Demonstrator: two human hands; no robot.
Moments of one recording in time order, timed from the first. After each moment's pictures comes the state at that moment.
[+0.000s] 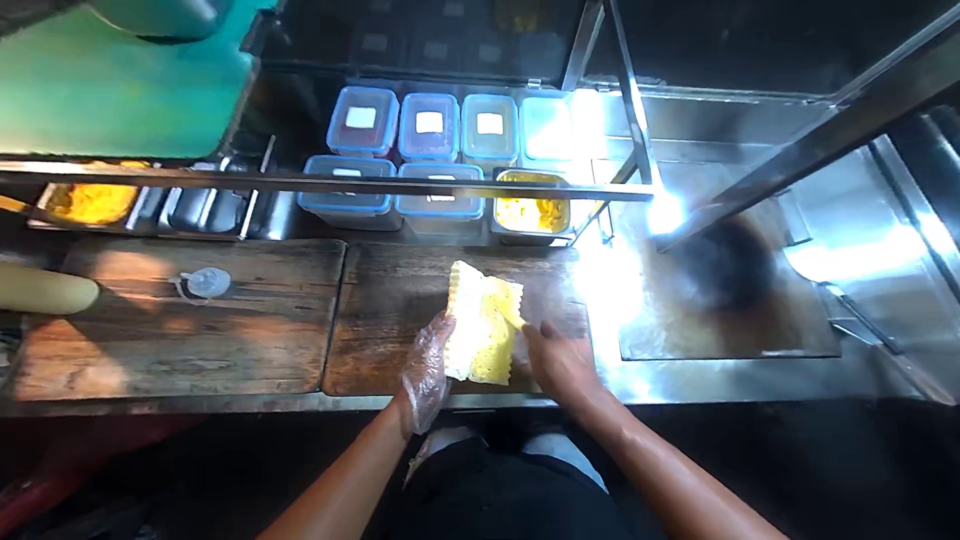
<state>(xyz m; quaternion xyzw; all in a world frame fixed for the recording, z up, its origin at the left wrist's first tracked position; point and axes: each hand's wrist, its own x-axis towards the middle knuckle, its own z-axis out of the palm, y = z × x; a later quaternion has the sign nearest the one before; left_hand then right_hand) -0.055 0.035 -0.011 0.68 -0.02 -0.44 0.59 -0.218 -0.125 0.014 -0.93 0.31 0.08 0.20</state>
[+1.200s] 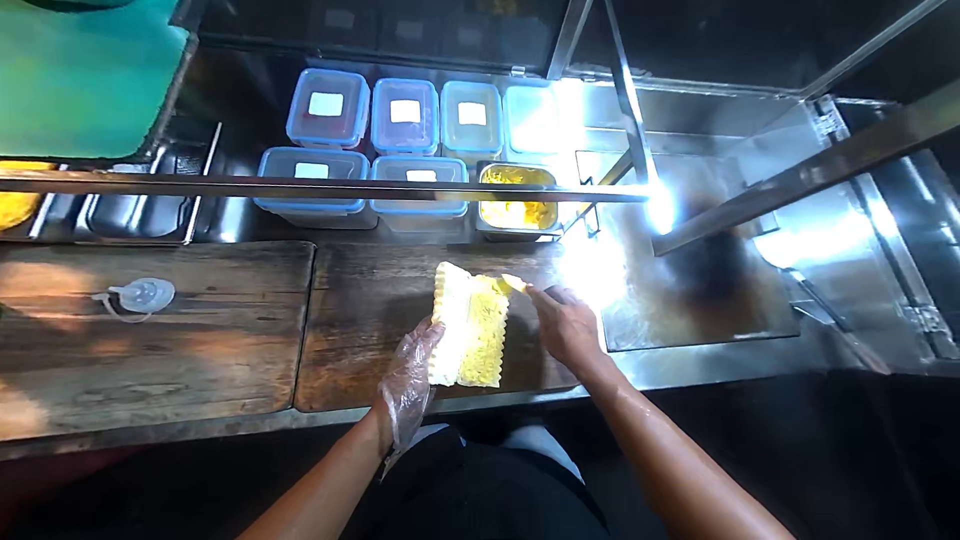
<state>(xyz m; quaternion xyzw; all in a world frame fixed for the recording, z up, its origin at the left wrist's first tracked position) -0.045 0.033 -0.013 0.64 -0.01 -0.50 0.58 -0.220 -0.172 -0.008 -0.93 0.33 -0.04 0.18</state>
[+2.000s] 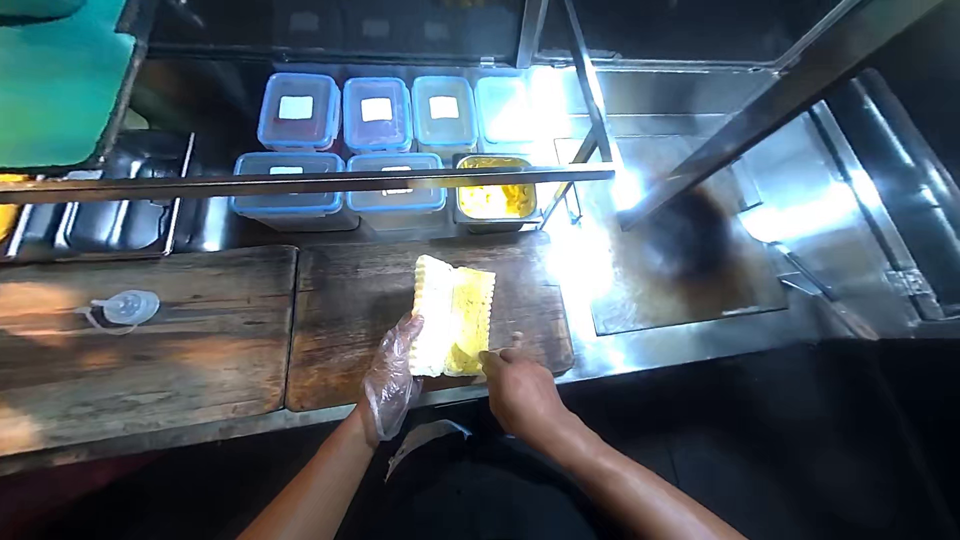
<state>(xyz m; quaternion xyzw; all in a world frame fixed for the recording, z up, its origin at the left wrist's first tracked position) -0.052 0.039 -0.007 0.63 0.01 -0.49 0.60 -0.216 -0.077 0.047 -0.84 0.36 0.20 0.36</state>
